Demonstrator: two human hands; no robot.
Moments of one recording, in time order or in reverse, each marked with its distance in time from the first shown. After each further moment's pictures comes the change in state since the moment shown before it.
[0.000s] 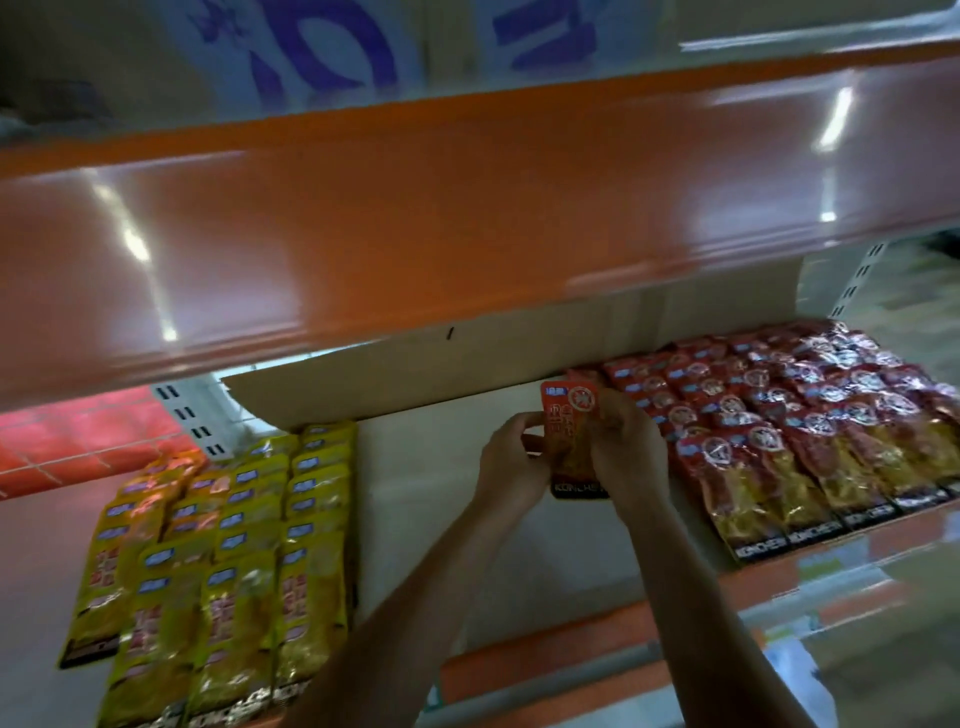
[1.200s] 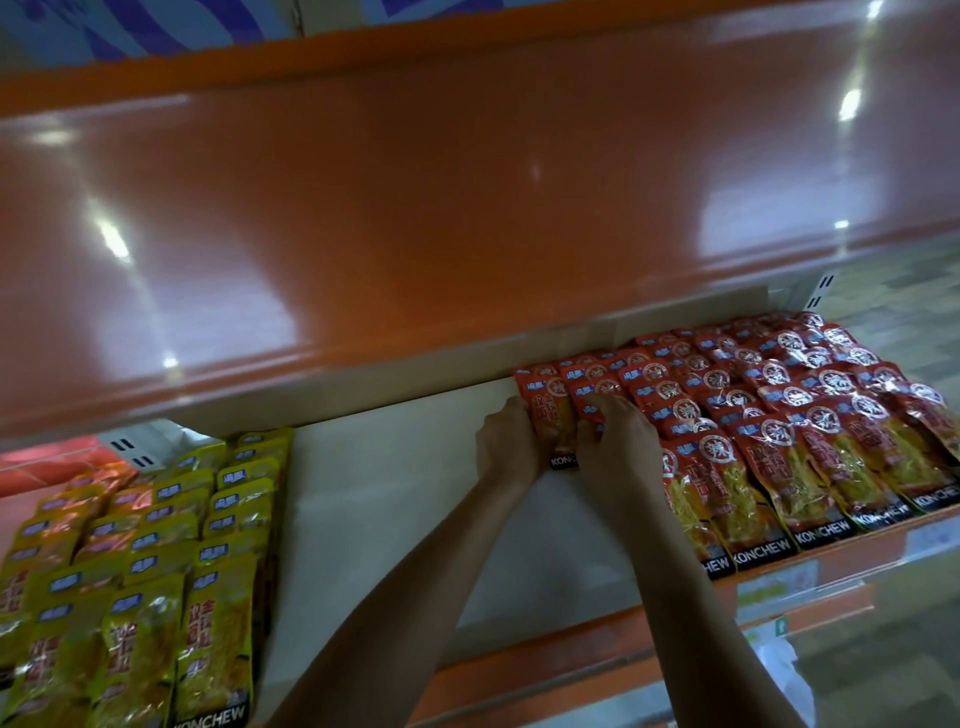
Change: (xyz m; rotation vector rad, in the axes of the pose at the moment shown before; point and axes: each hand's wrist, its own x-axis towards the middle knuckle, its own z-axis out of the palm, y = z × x) left_hand 0.058 0.016 0.076 0.482 0.127 -0.025; right_hand 0.049 0.037 -0.042 -0.290 -0.034 -0.134
